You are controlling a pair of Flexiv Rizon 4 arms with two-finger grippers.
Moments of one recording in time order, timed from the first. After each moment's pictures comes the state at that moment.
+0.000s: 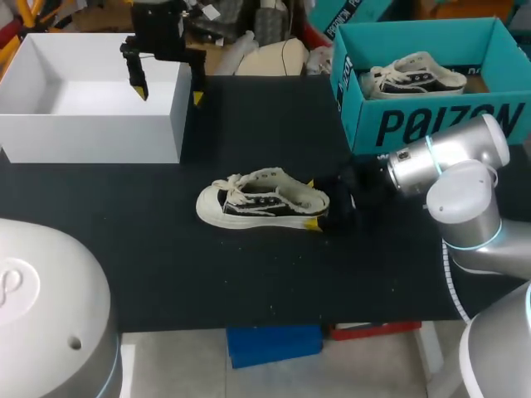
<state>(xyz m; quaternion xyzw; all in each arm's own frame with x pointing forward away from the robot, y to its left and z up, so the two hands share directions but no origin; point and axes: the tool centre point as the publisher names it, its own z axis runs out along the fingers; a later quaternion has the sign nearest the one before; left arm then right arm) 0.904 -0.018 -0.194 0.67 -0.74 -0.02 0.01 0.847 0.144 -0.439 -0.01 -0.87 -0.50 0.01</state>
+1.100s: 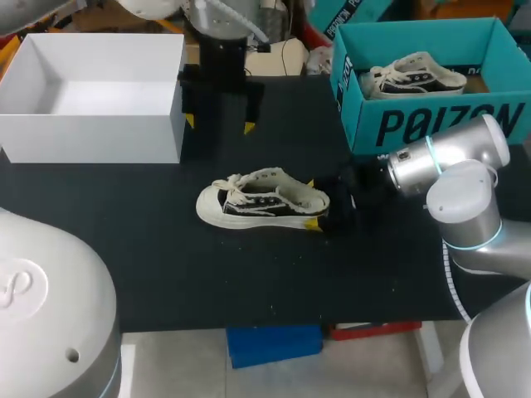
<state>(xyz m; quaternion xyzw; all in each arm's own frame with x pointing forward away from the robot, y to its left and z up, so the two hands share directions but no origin) 0.856 -0.105 -0.218 0.67 -0.73 -0.06 -0.03 0.847 0.144 -0.439 -0.01 -0.87 -0.50 0.01</state>
